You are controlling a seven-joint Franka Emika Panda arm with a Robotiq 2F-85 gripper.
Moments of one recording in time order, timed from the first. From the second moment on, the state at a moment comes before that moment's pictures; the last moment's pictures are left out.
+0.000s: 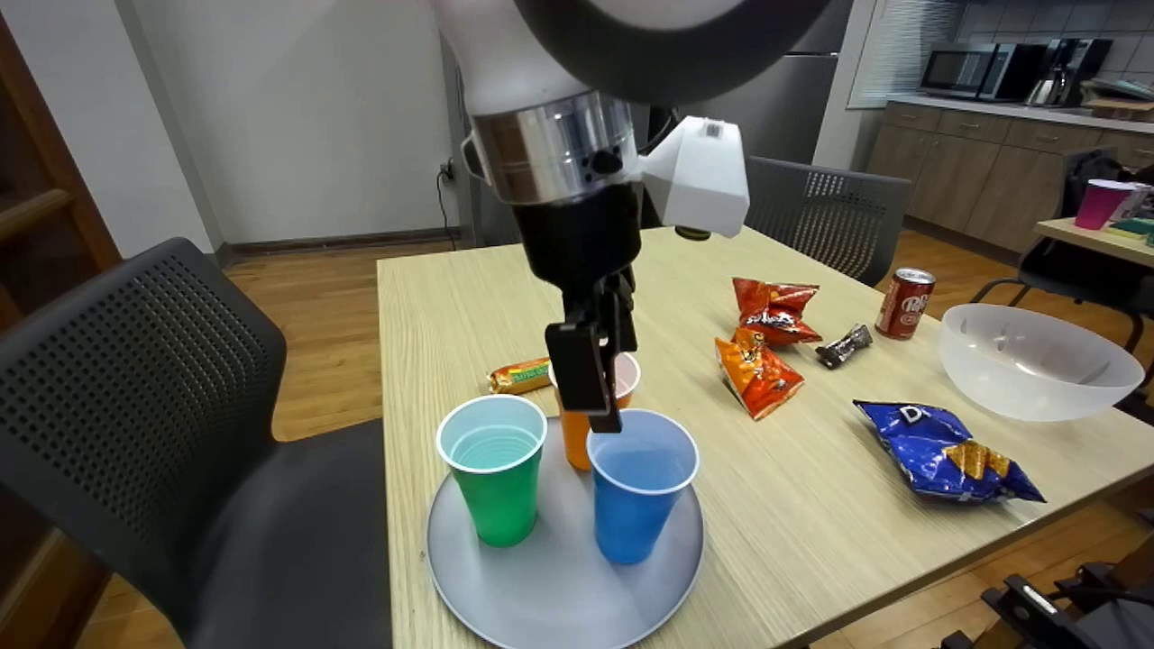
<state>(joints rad) 0.37 0.31 0.29 -2.18 -0.35 2.27 -0.13</state>
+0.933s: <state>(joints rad) 0.21 0.20 0.18 -2.18 -0.26 2.28 -0.14</state>
